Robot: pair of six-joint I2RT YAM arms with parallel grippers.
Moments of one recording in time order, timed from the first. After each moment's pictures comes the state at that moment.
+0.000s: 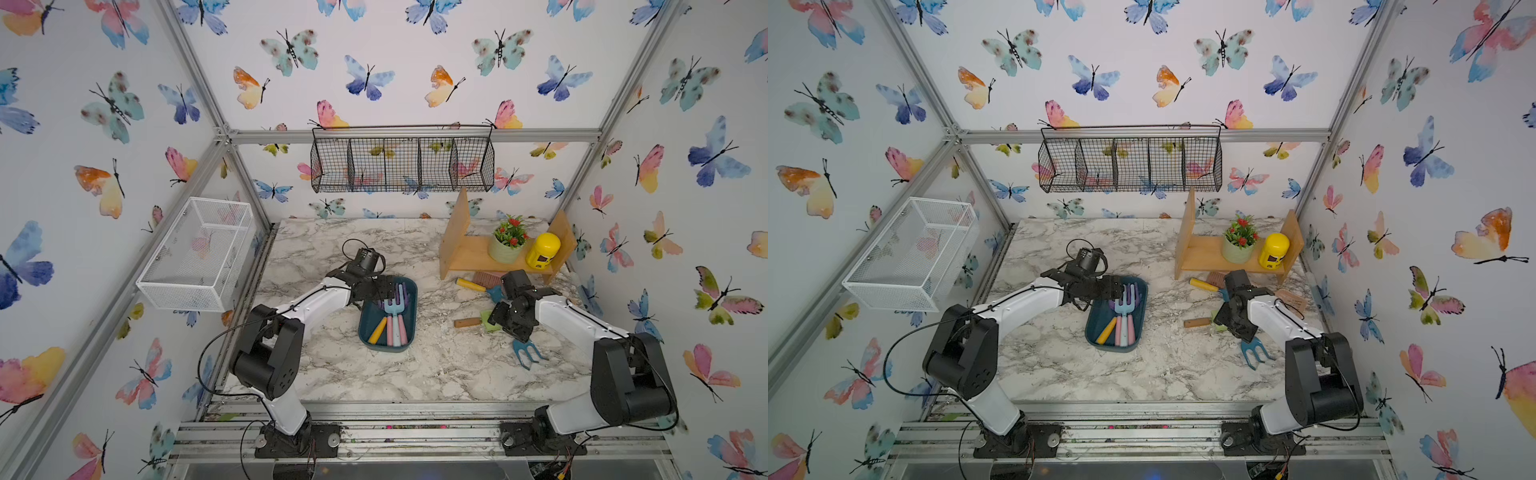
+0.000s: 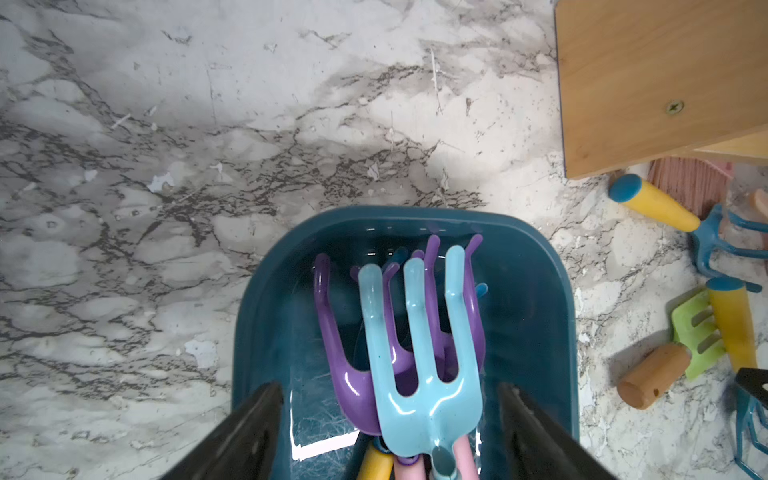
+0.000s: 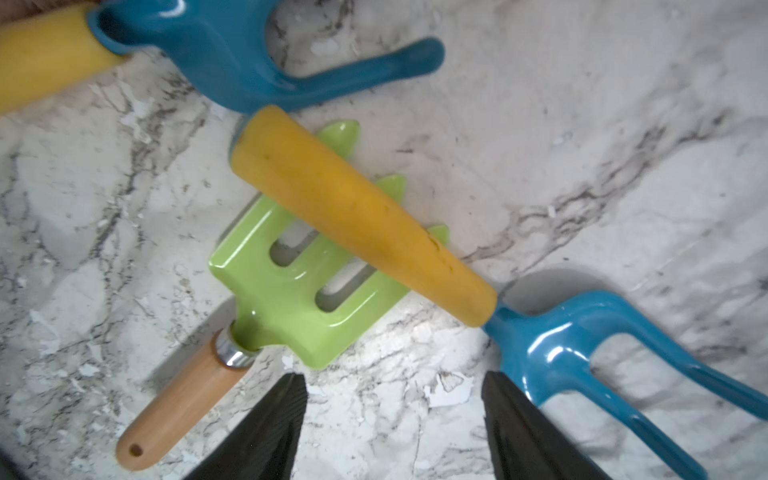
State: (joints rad) left arm -0.48 1.71 1.18 -0.41 0.10 -0.44; right arm 0.23 1.49 0.87 -0.73 0.08 0.77
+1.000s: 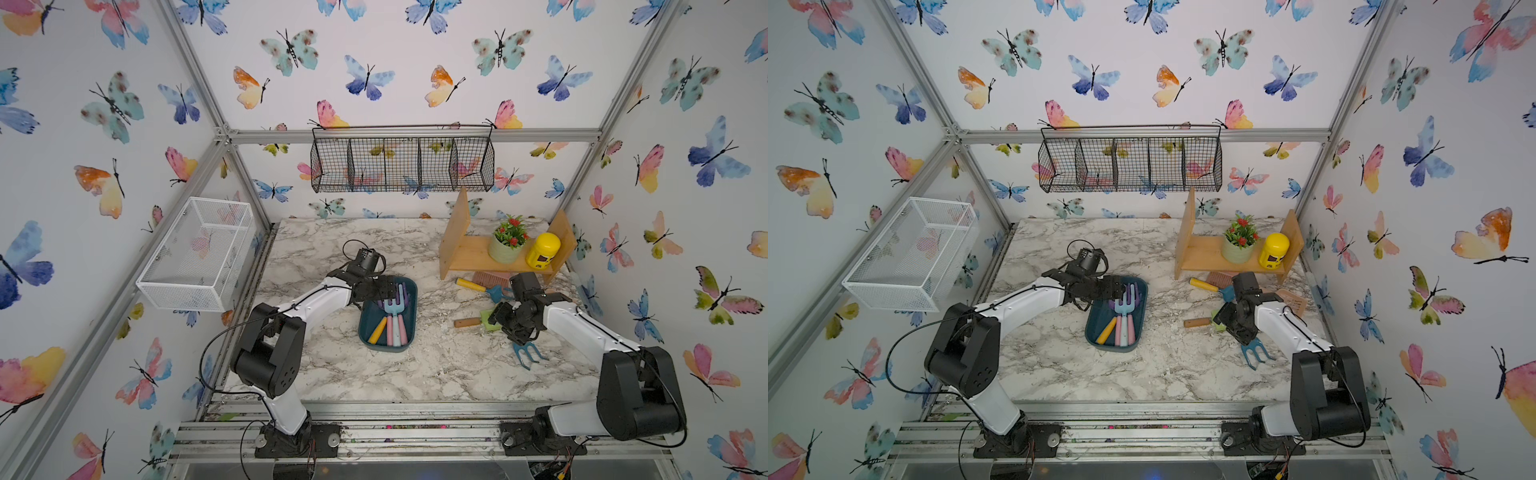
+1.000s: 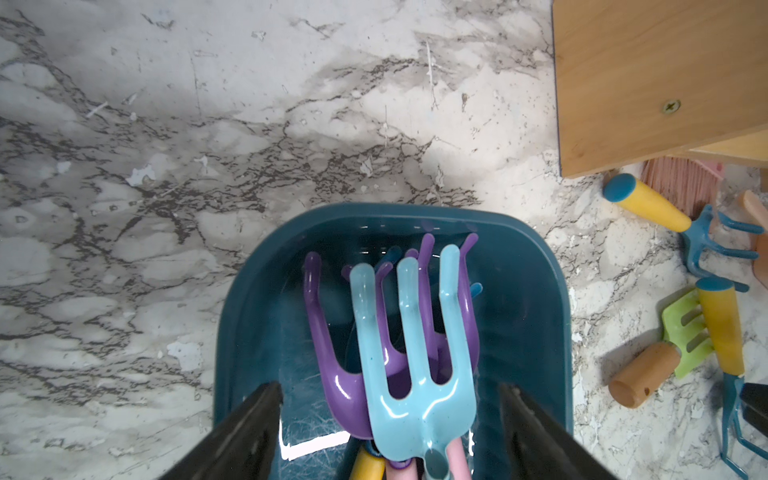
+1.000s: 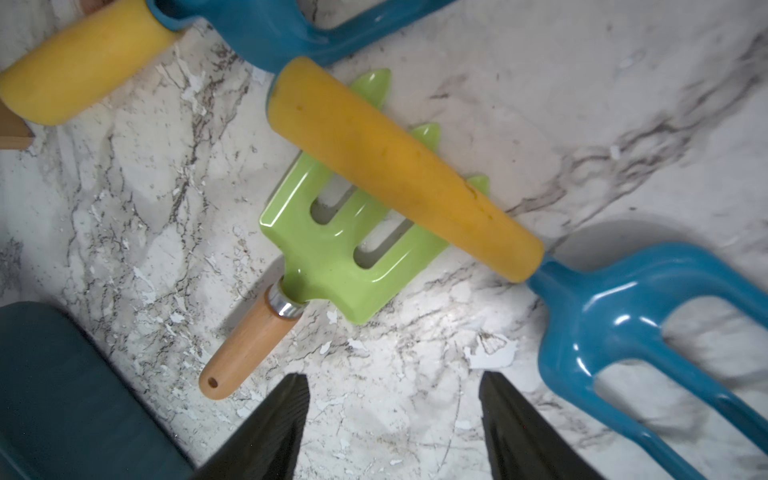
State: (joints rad) left arm -0.48 1.72 1.18 -0.40 0.13 -0.46; right arm 0.18 1.42 0.83 -0.70 -0.11 0.80
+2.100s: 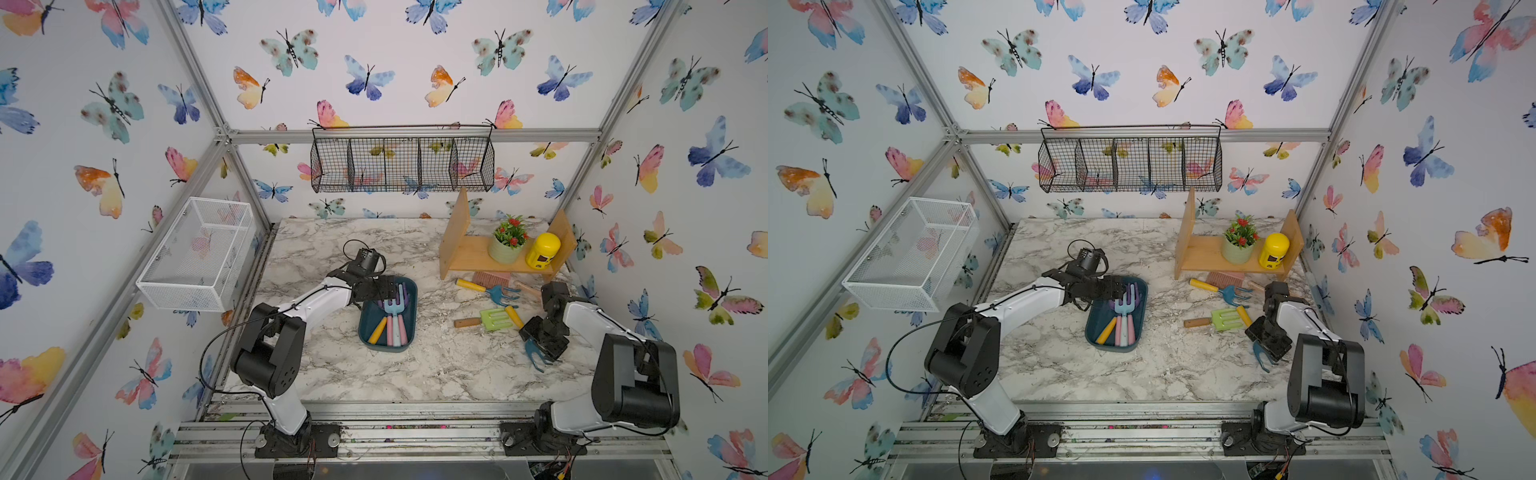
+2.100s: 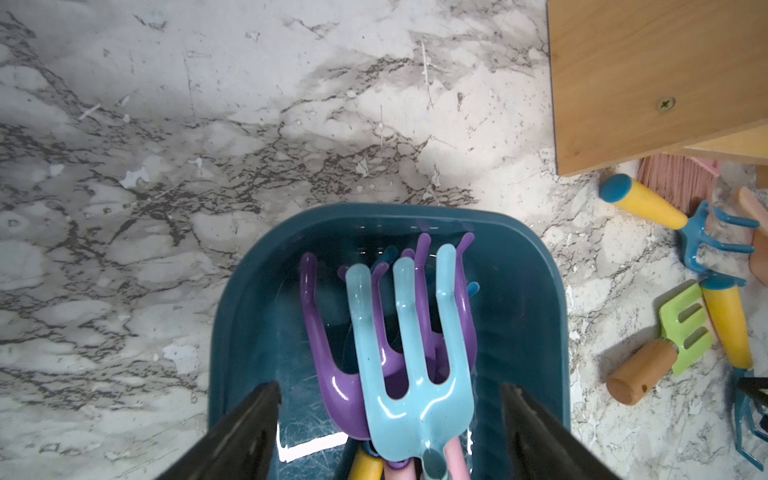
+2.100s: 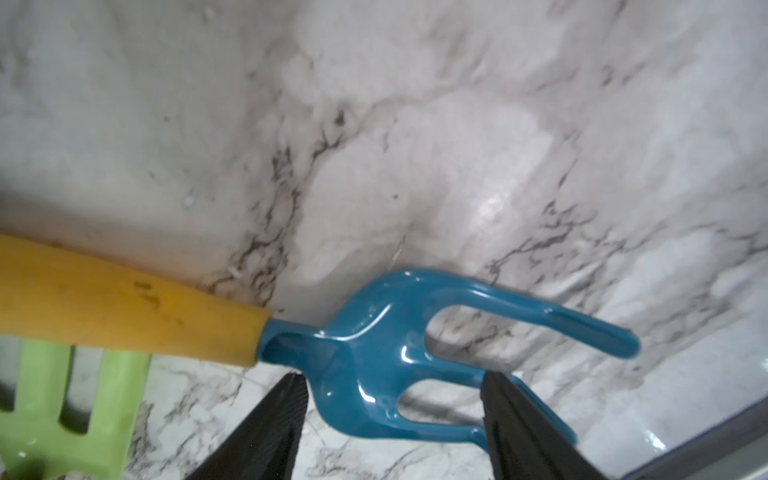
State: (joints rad) left arm -0.48 1.72 1.18 -0.39 0.13 -0.45; right arm -0.13 1.50 0.83 -0.83 0.05 0.70
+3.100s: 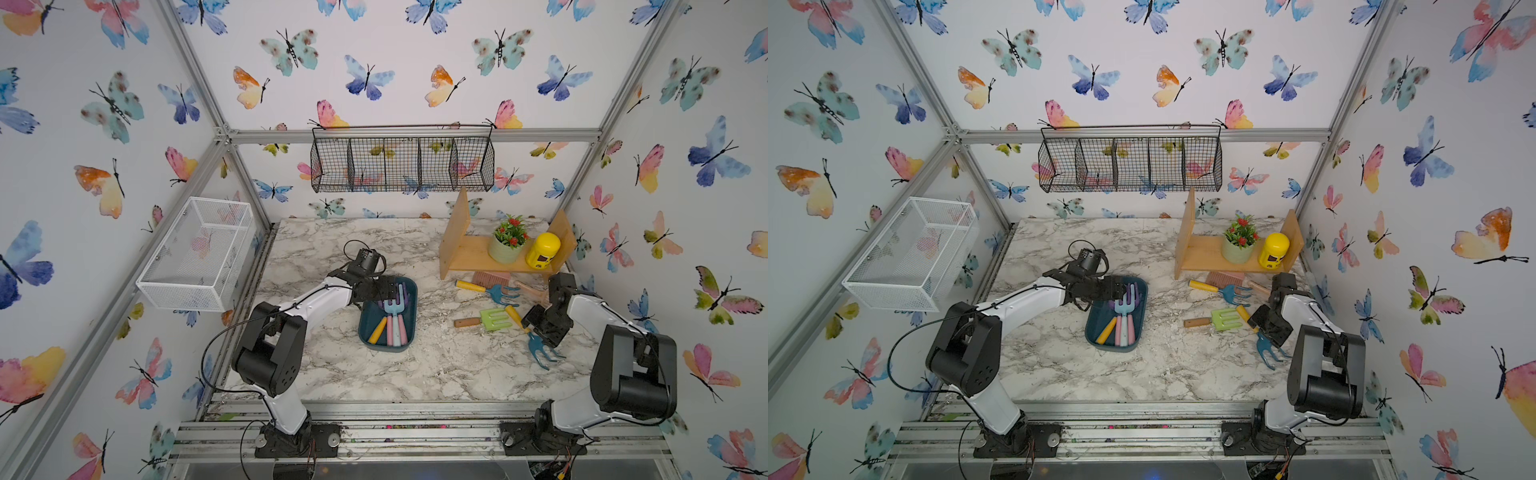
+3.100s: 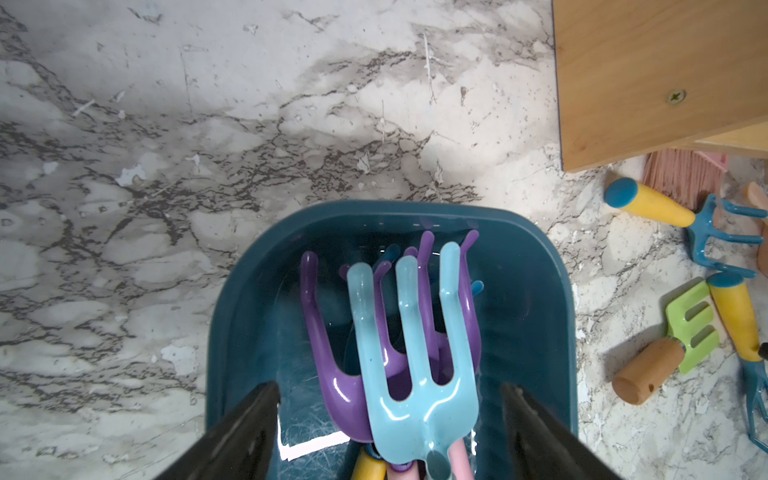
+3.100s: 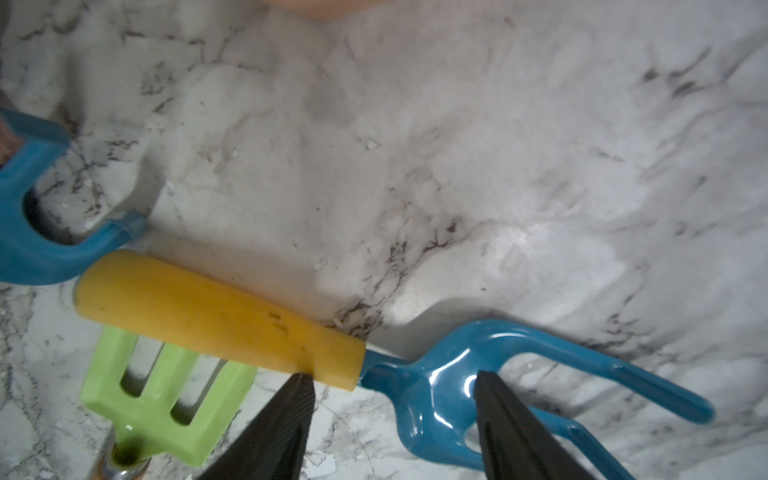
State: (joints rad) left arm -0.48 1.72 1.18 -0.39 0.13 -0.45; right arm -0.16 1.53 0.89 -0.76 -0.05 0.56
